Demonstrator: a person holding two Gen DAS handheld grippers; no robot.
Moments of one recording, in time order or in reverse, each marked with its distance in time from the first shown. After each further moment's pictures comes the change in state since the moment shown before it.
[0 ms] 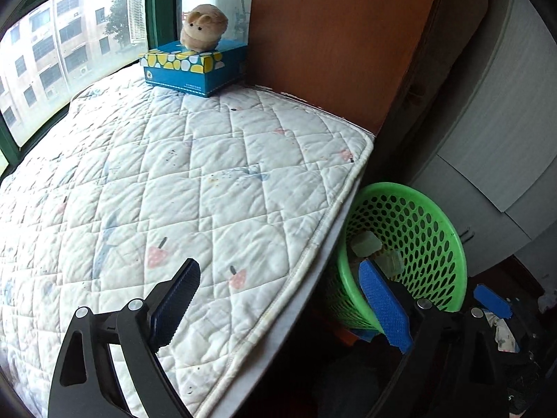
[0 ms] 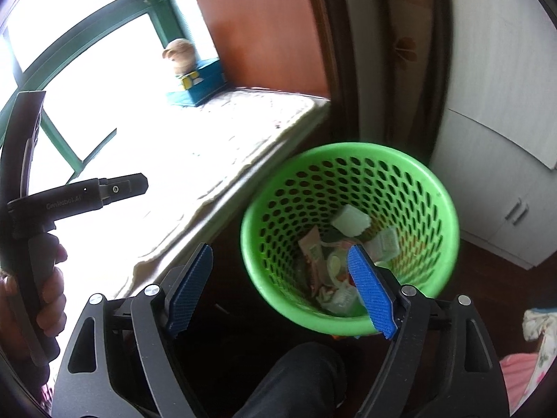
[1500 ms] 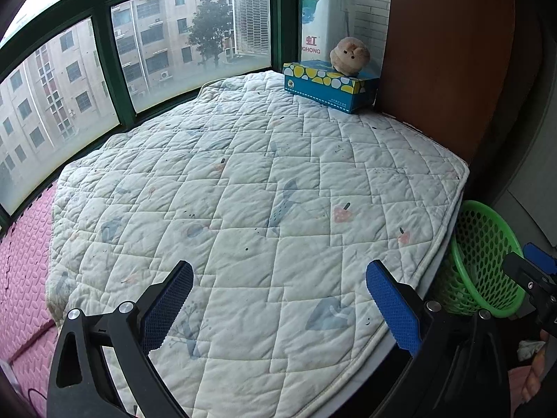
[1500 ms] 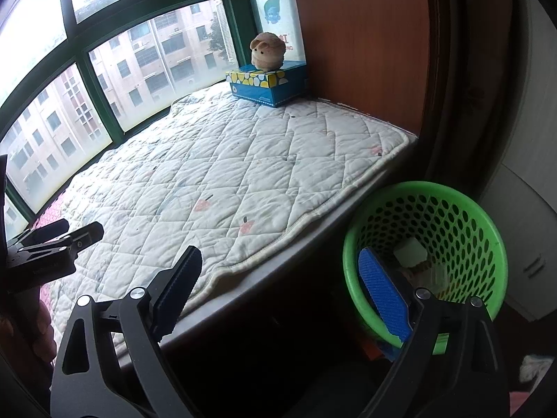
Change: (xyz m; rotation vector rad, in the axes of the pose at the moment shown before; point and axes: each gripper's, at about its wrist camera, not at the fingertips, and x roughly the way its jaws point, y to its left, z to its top) left arm -0.089 0.127 -0.084 -0.169 -0.127 0.290; right arm 0.008 0.106 0.007 -0.177 -0.040 0.080
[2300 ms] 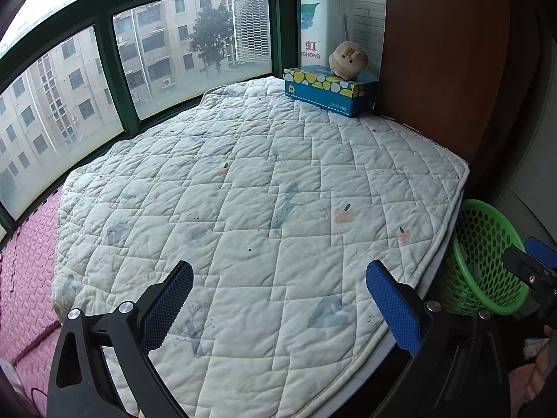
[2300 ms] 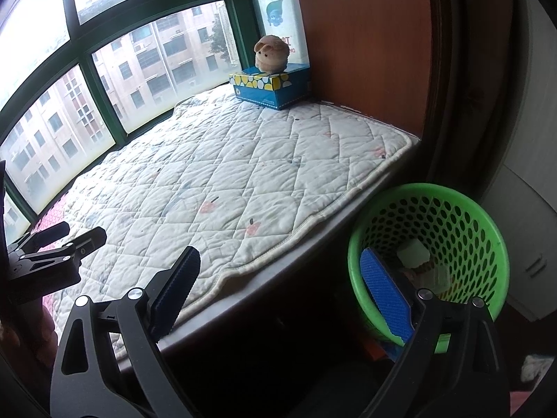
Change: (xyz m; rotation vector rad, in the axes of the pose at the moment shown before) left arm -0.008 -0.003 -0.005 0.015 -0.025 0.023; right arm -0.002 0.003 0.001 -0.003 -0.009 0.006
